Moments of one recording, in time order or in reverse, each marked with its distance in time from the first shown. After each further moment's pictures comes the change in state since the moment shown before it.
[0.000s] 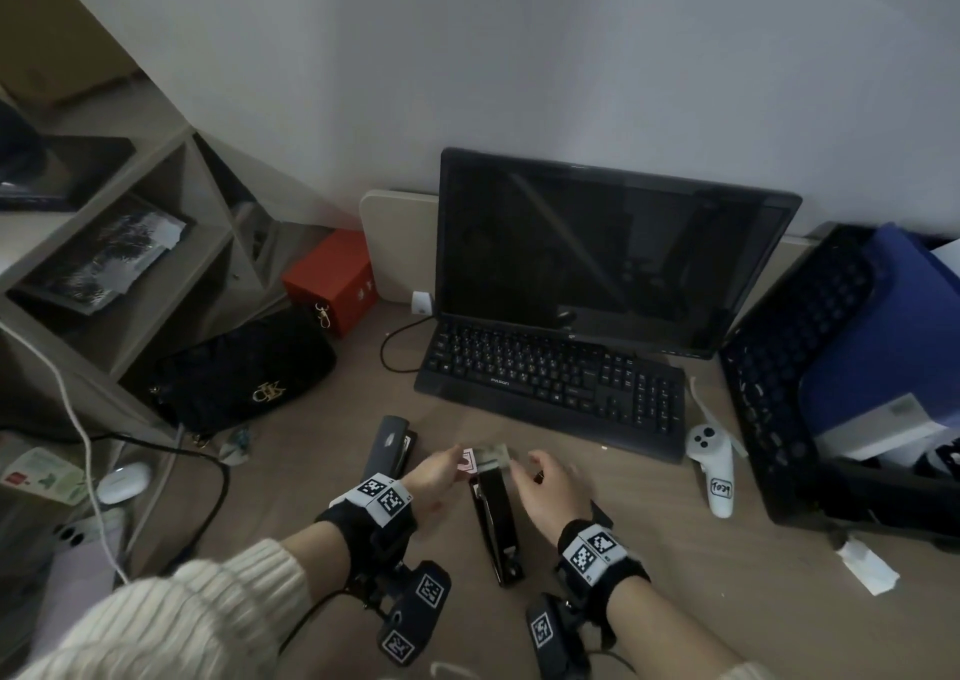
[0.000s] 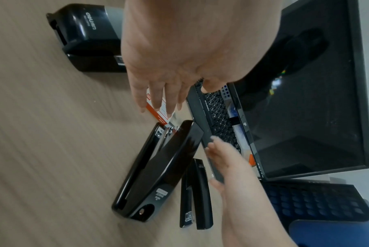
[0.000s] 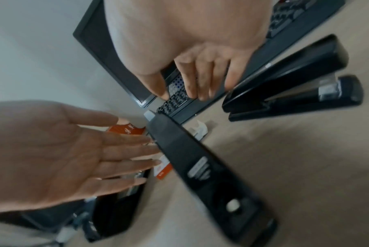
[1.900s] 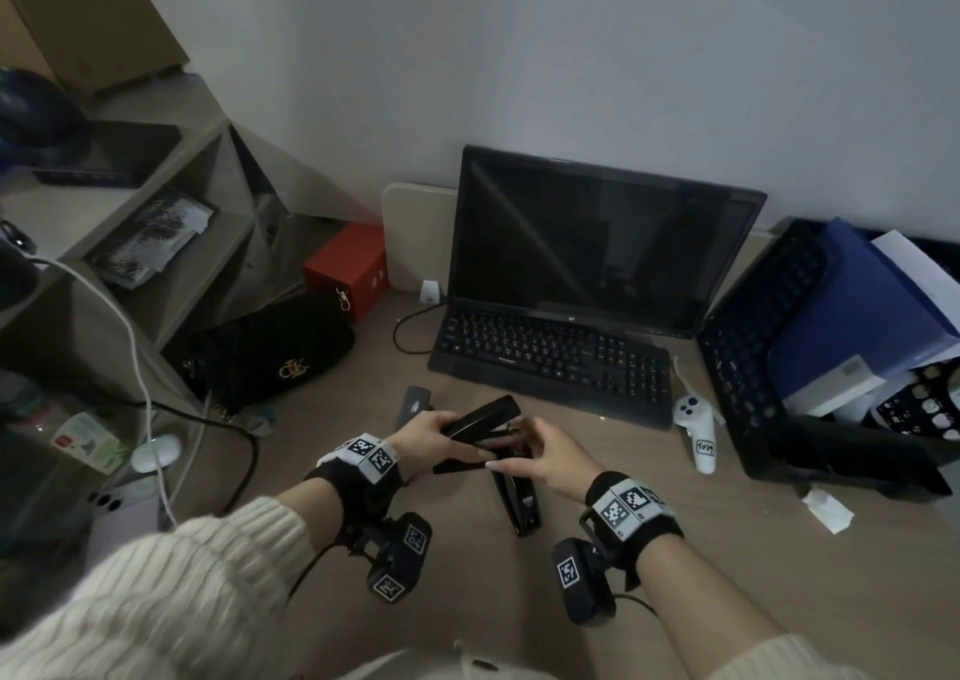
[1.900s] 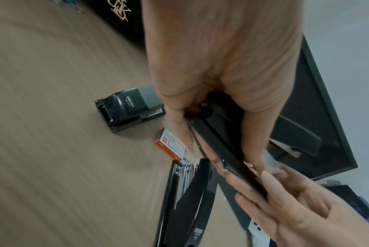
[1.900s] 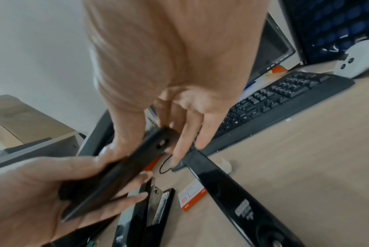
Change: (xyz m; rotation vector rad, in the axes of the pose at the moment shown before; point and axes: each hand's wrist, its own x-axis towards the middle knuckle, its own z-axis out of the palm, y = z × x) left_hand -0.051 -0.010 -0.060 0.280 -0.213 0.415; right_hand -0.058 -0.037 -0.025 0.185 -0.273 -0.259
